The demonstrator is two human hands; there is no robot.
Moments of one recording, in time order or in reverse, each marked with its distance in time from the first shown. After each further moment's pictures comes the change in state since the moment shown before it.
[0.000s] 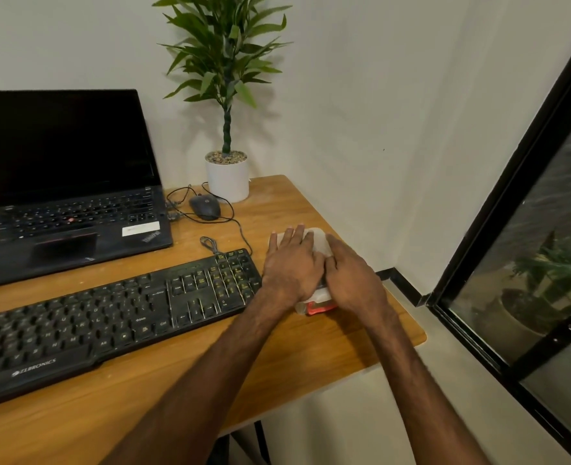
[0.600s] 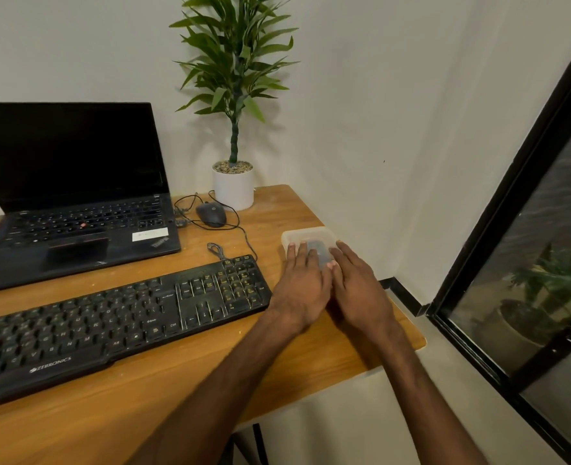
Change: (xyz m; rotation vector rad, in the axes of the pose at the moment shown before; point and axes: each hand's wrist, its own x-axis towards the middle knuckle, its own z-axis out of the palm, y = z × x) left_hand -0.031 0.010 0.007 -0.247 -0.022 0.014; right_hand -0.013 0.016 0.006 -0.057 0.093 -0.109
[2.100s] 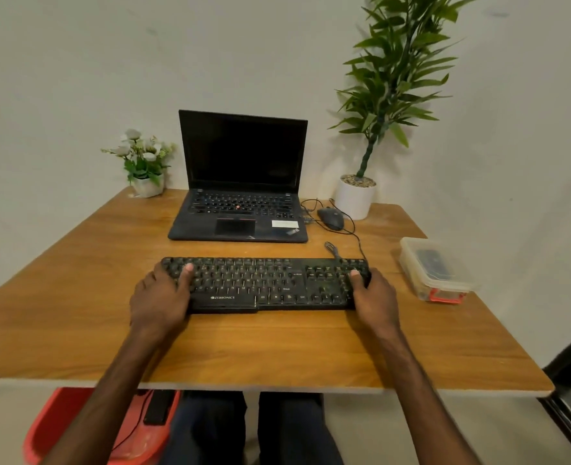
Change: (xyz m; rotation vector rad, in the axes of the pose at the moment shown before) left_hand -0.251 -0.284 -0.122 -0.086 0.570 -0.849; right_hand -0.007 -0.147 0.085 0.362 -0.057 0.211
